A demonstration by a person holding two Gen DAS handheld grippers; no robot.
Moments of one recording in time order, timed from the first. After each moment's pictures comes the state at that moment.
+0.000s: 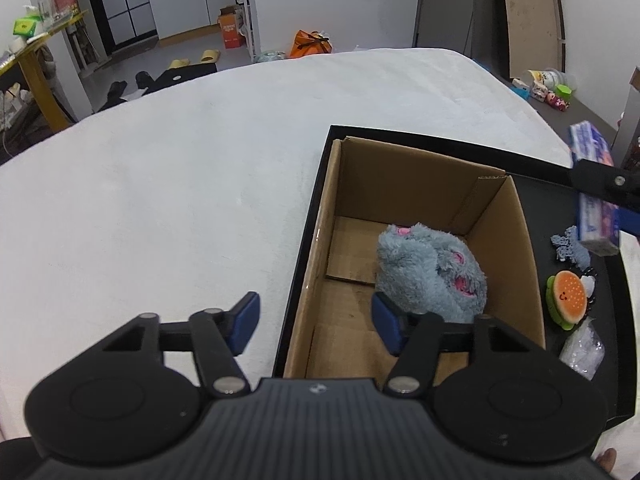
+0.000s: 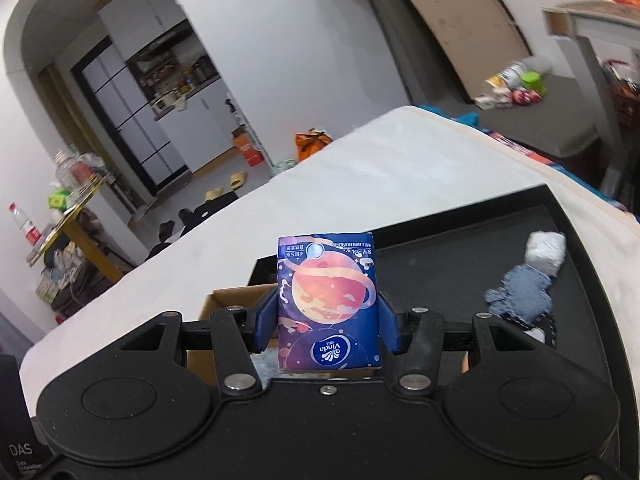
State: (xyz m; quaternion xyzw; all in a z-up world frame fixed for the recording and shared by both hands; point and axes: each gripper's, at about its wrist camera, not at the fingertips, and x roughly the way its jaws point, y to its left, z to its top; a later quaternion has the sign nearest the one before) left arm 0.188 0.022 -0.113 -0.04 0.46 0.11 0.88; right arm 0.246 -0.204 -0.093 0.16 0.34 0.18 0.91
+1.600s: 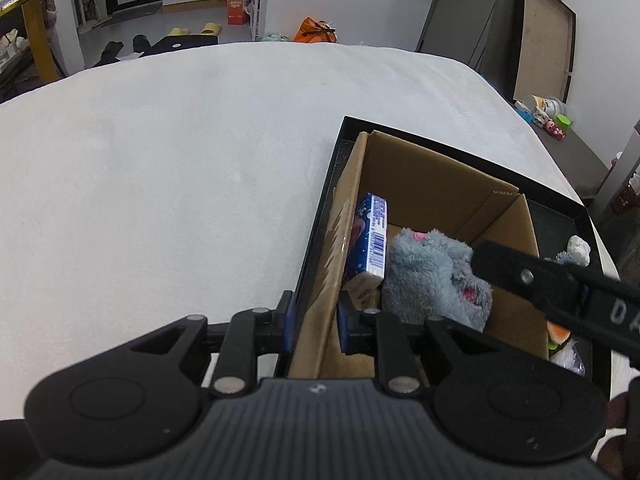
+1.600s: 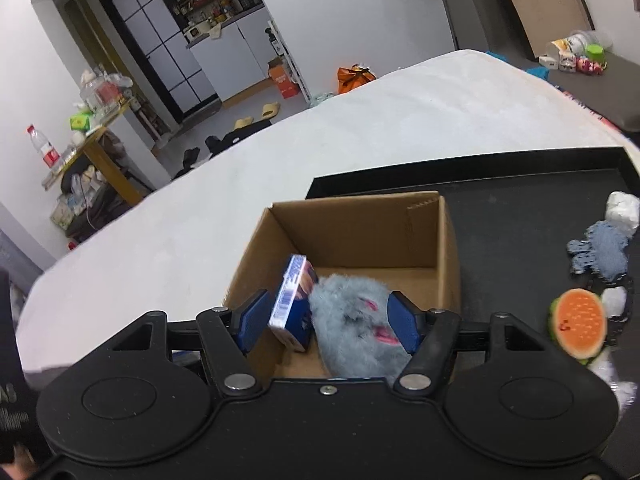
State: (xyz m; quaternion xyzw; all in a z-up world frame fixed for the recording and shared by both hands) left arm 0.190 0.051 -0.128 -0.12 0.46 0.10 0.87; right arm 0.232 -0.132 -0.107 0.11 0.41 0.23 0.87
